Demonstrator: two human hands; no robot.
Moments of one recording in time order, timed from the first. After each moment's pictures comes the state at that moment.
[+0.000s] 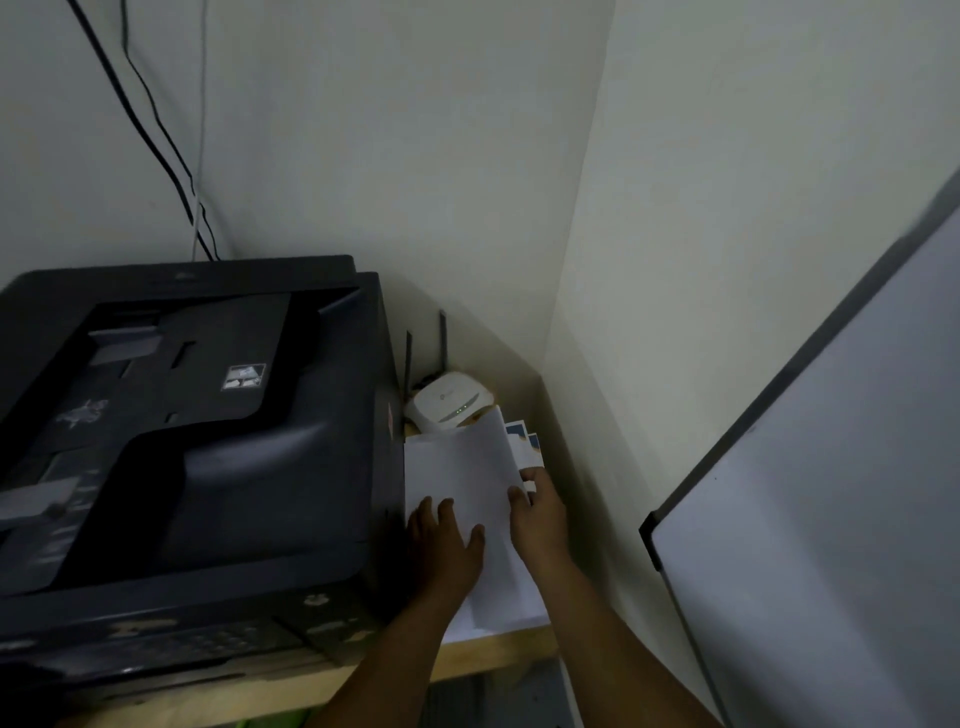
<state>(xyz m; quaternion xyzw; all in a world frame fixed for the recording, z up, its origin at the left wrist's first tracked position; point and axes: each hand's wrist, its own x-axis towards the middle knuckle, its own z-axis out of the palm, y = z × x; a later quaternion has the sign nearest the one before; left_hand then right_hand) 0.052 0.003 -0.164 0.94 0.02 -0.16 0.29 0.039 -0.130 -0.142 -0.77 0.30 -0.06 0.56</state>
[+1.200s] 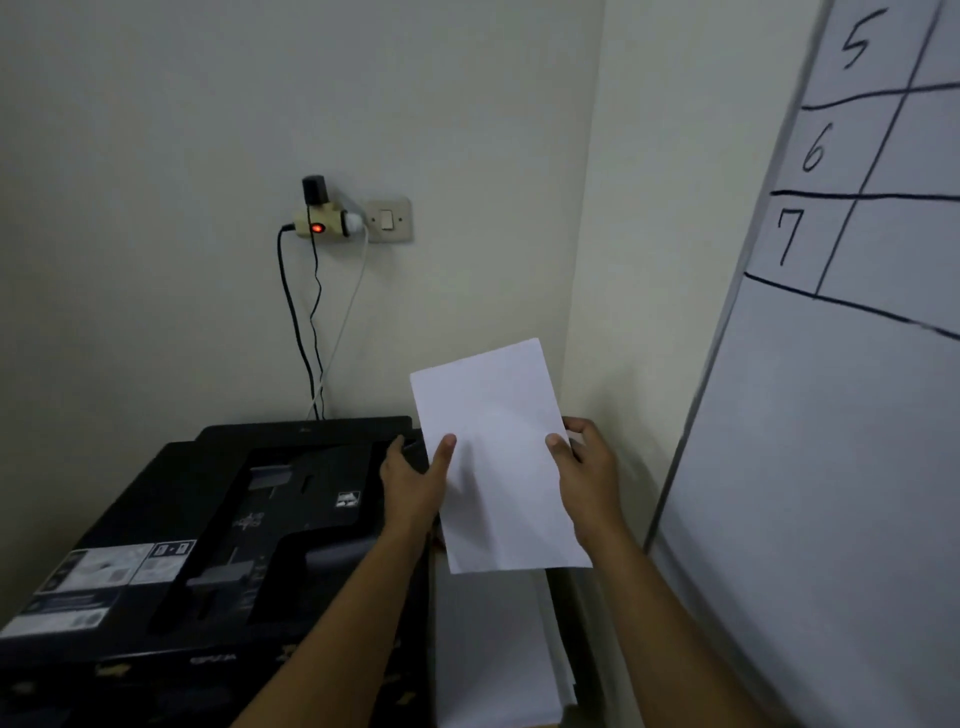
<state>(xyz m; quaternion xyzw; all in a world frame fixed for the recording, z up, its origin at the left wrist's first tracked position) 0.065 0.062 0.179 0.74 0.05 0.04 0.67 -0.015 -0.138 0.212 -0.70 0.14 -0.25 0.65</state>
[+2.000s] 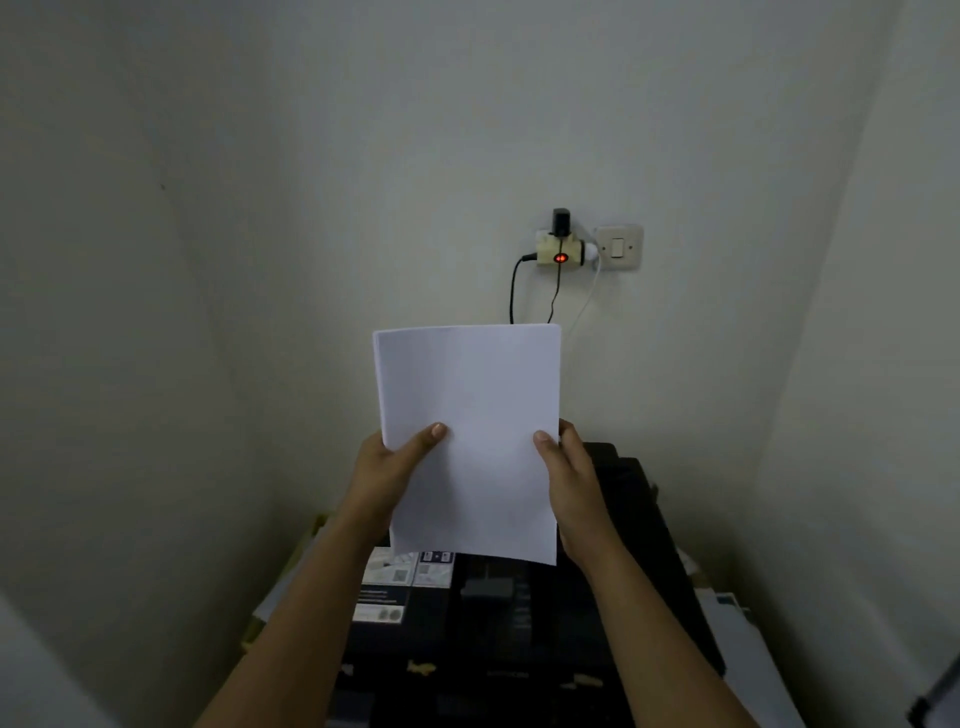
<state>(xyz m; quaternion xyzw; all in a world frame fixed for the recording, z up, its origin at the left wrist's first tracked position) 0.094 0.442 0.276 0.71 0.00 0.09 0.70 0.064 0.216 0.248 -0.61 -0.03 -0.12 0.78</state>
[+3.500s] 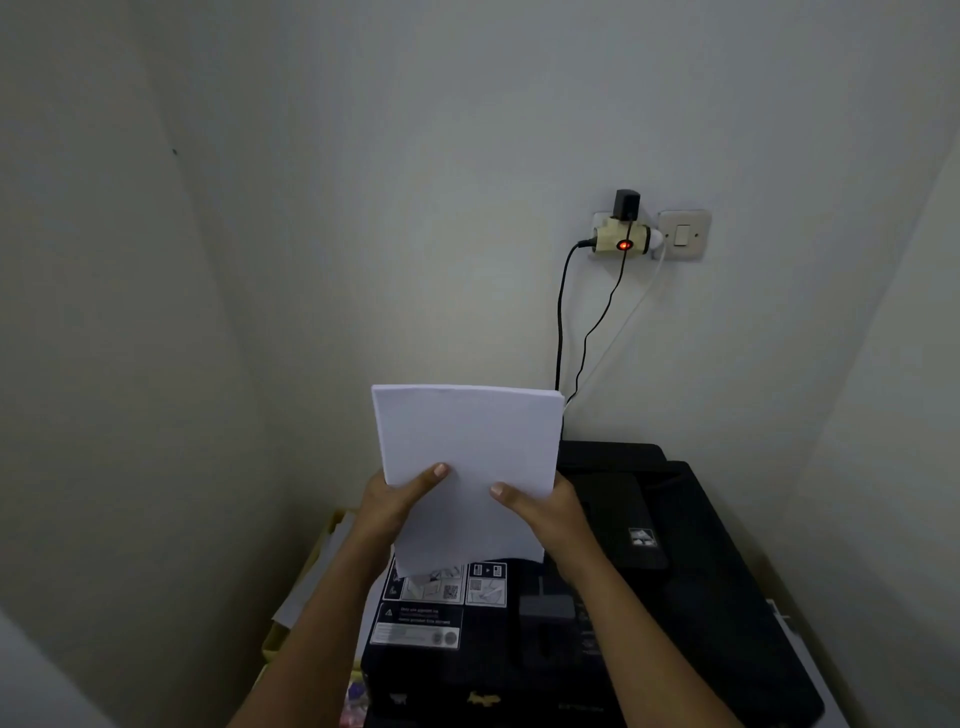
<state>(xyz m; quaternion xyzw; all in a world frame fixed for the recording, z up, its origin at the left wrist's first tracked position) 0.149 0.531 0.205 0.67 0.03 0.02 0.74 0.130 0.306 0.186 -0.67 0.01 -0.05 0.74</state>
